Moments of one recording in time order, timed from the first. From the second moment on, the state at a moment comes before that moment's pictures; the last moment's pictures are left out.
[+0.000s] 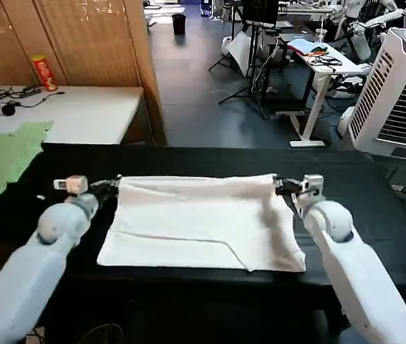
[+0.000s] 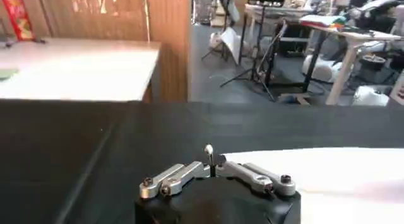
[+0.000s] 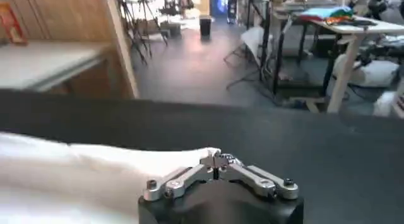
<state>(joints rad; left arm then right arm) 0.92 -0.86 -0.34 -1.74 -0.81 0.57 -0.20 -0.96 1.02 0.36 1.82 0.62 -0.66 0.11</state>
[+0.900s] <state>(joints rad) 1.40 -0.89 -0.55 -2.07 -0.74 0.58 -0.24 -1.28 0.93 0.42 2.05 0.61 -0.68 0.12</state>
